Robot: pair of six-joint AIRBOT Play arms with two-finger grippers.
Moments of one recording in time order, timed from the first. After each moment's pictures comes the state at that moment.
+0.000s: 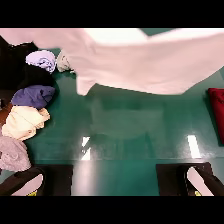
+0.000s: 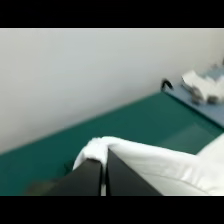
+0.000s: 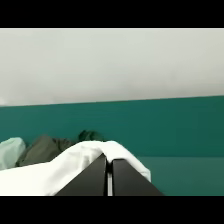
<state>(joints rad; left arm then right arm) -0.05 -1.03 2.14 1.00 -1.08 -1.33 -0.48 -0.87 1.86 -0.89 1.24 1.43</state>
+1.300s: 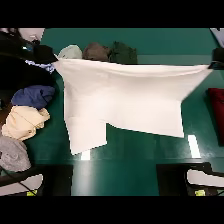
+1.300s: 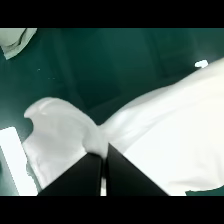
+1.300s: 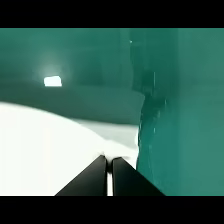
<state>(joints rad) -0.05 -1.35 1.68 1.17 -1.27 -1.37 -0.22 -1.41 1.82 -1.42 1.59 1.60</state>
